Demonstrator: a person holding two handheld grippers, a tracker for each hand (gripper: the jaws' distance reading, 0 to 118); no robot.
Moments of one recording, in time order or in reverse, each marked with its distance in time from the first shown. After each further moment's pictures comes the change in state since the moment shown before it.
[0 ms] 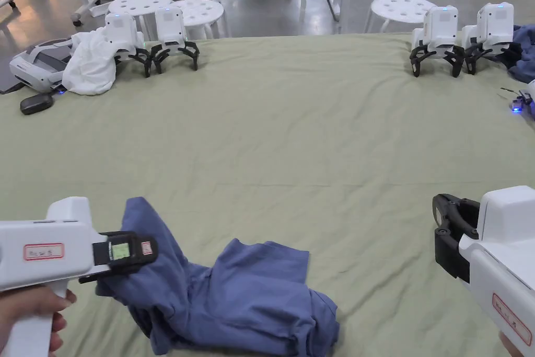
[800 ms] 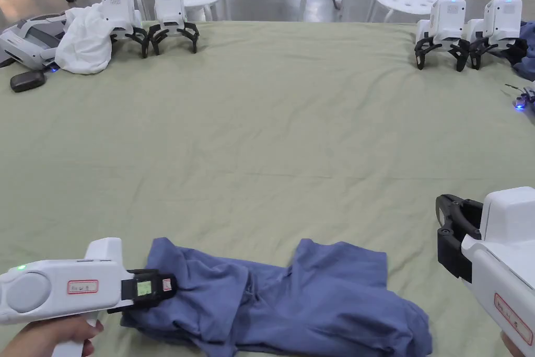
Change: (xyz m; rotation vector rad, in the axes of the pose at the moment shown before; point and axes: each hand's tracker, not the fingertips) left arm -0.086 -0.052 -0.080 -0.110 -0.061 0.046; right arm -0.009 -0.001 -0.012 -0.041 -0.016 0.032
